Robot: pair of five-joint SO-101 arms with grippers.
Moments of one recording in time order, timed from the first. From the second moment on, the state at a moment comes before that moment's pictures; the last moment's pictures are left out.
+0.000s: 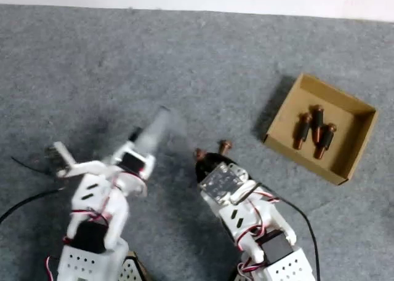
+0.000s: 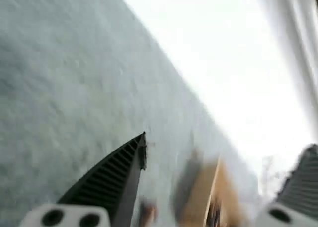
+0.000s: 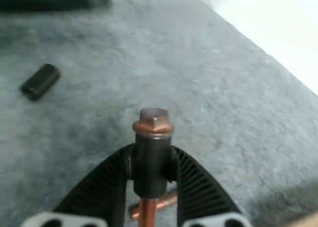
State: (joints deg) left arm 4.1 -103.8 94.0 30.0 63.9; right arm -31.4 -103.9 95.7 36.5 25.4
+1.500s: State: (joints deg) left arm 0.0 -103.8 96.0 25.5 57.6; right arm 15.3 -9.0 44.1 21.1 -1.9
